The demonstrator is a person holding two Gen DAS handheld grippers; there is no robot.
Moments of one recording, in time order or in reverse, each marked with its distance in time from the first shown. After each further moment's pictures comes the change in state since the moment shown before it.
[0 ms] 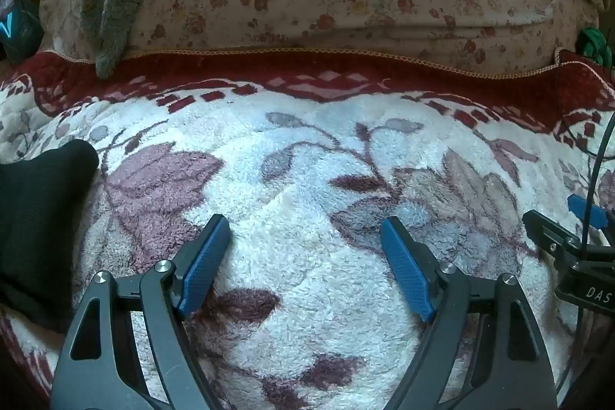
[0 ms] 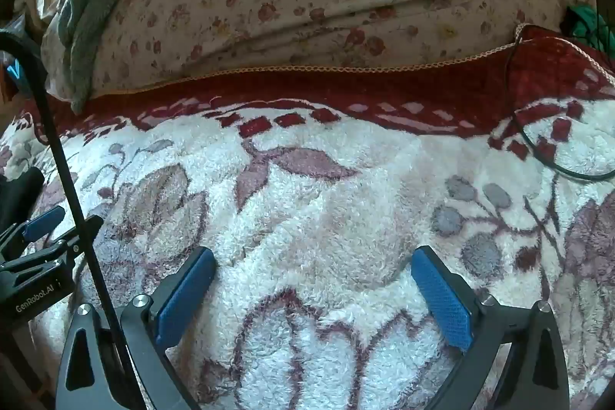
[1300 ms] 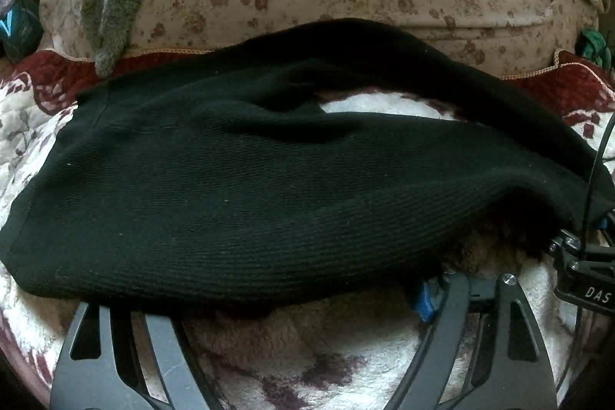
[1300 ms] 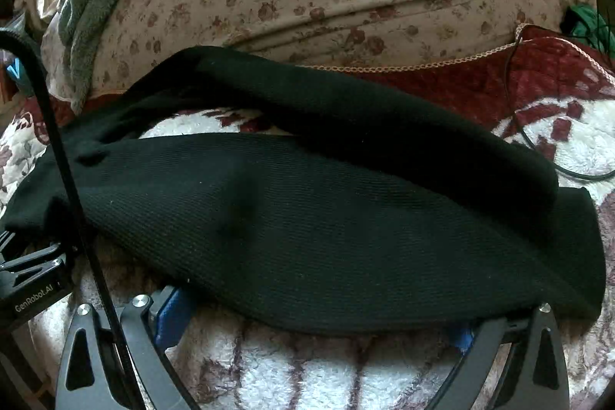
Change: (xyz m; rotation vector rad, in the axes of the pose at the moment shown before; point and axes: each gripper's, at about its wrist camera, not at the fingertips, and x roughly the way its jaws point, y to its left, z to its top) left arm 0.000 -0.001 -0.004 -0.004 -0.001 -0.003; right arm -0.011 -0.010 0.006 -0.015 0.011 -0.006
